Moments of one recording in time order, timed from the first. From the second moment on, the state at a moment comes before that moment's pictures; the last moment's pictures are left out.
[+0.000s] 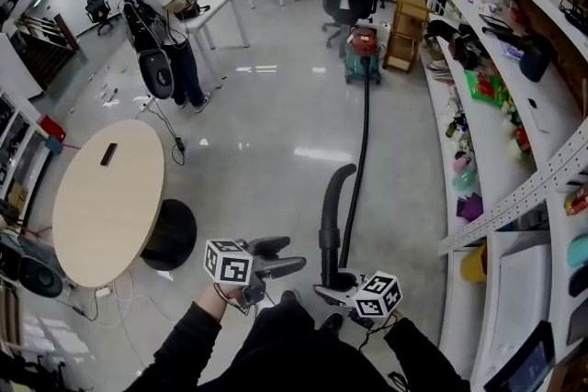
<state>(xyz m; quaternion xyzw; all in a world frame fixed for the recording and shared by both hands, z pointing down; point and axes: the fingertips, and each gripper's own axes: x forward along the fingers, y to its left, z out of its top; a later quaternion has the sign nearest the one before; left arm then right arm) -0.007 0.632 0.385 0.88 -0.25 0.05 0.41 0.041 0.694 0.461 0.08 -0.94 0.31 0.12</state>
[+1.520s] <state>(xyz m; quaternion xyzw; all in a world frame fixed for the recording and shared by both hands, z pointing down) -0.017 0.403 0.458 0.87 0.04 0.18 0.46 -0.009 0.448 0.473 0.15 -0.90 0.38 0.12</state>
